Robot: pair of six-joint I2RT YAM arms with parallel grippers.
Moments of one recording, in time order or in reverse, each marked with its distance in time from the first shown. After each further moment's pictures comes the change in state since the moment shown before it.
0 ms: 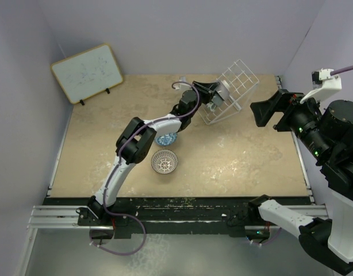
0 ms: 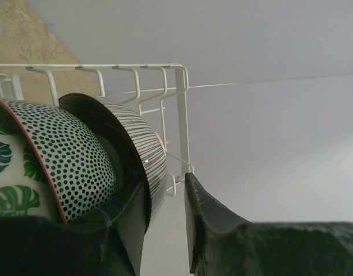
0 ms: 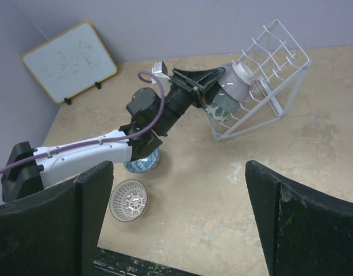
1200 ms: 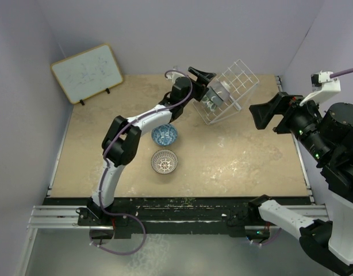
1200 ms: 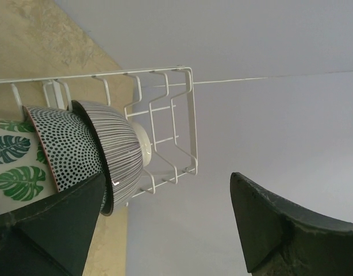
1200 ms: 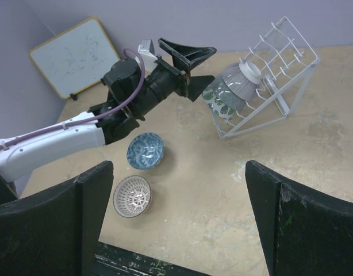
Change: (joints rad) left arm 0.049 -0.199 -0.040 -0.343 0.080 0.082; right arm 0.000 -0.020 -0.025 0.008 -0.029 0.002
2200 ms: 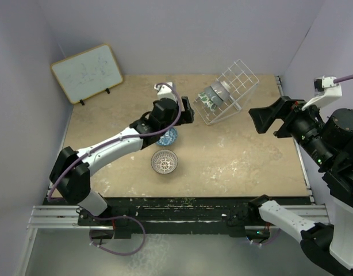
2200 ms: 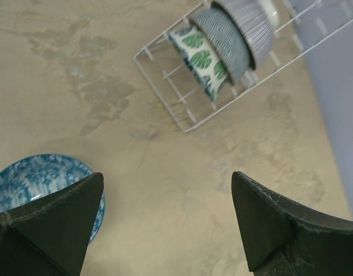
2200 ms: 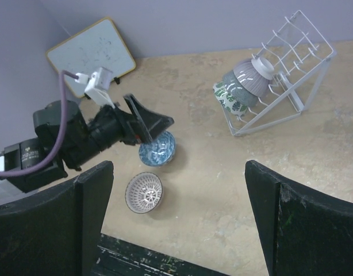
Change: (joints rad) left arm -0.104 -0.694 -0.568 -0.418 -0.217 0.758; right arm 0.000 -0.041 -0.032 0.010 -0.033 0.037
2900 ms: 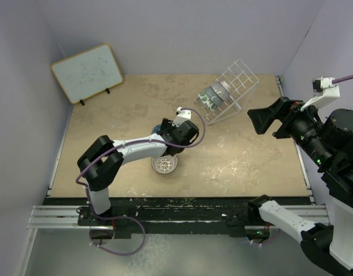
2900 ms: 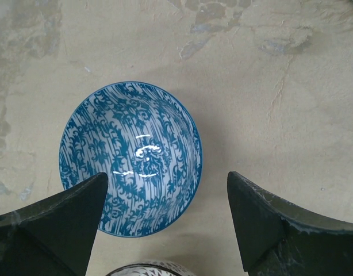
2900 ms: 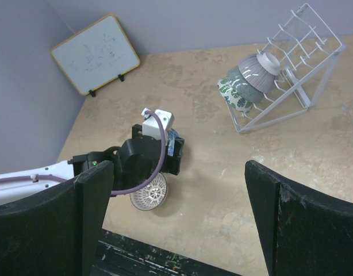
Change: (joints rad) left arm -0.154 0.261 0.003 -0.278 -0.415 0.213; right arm 0.000 -0.006 -0.021 0.004 -0.017 0.023
